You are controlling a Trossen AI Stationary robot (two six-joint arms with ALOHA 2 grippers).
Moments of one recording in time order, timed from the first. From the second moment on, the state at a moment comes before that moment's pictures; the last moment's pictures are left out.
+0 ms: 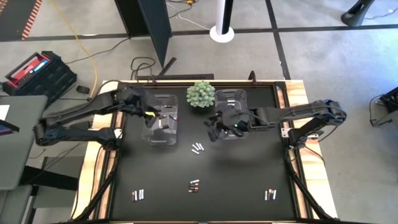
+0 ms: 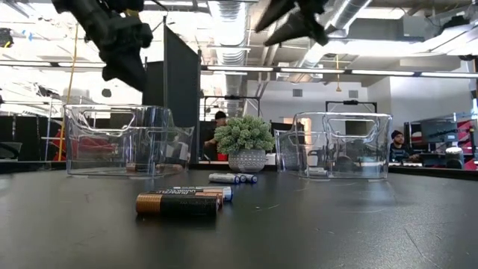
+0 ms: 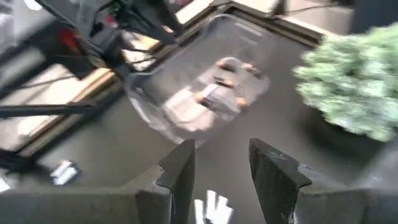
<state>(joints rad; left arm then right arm) 0.46 0.94 0.87 -0.74 0.08 -0.22 0.08 1.47 1.25 -0.37 0.39 0.66</state>
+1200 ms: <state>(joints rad) 0.25 0.81 0.87 -0.75 0.01 -0.32 -0.04 2.35 2.02 -1.23 -0.05 0.59</state>
